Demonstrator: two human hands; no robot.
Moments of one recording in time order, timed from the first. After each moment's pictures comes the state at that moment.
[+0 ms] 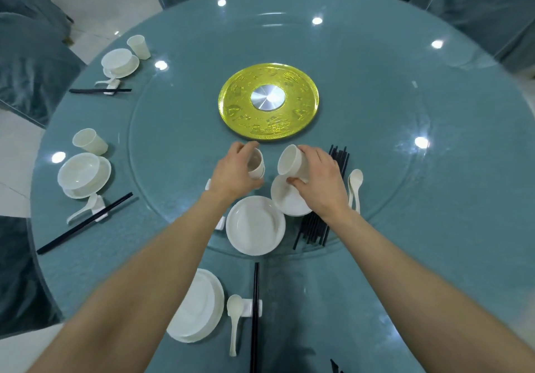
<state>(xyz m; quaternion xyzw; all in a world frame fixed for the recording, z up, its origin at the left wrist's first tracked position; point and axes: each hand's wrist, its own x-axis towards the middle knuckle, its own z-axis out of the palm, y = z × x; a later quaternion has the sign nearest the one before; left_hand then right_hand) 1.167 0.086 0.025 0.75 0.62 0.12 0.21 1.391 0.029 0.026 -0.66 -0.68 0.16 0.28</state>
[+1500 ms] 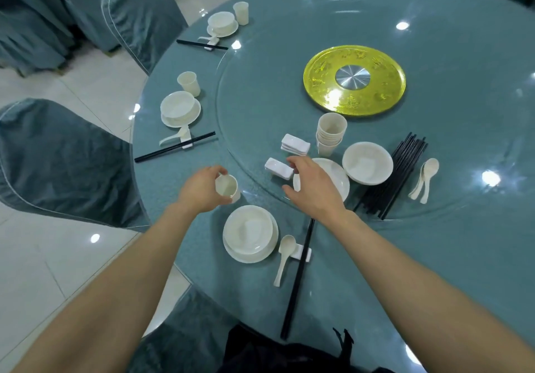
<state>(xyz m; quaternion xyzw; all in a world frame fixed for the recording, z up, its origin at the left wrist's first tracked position) 0.952 -0.099 0.016 0.59 0.77 0.03 0.24 1.240 -0.065 0.030 -0.52 -0.79 0.27 0.19</state>
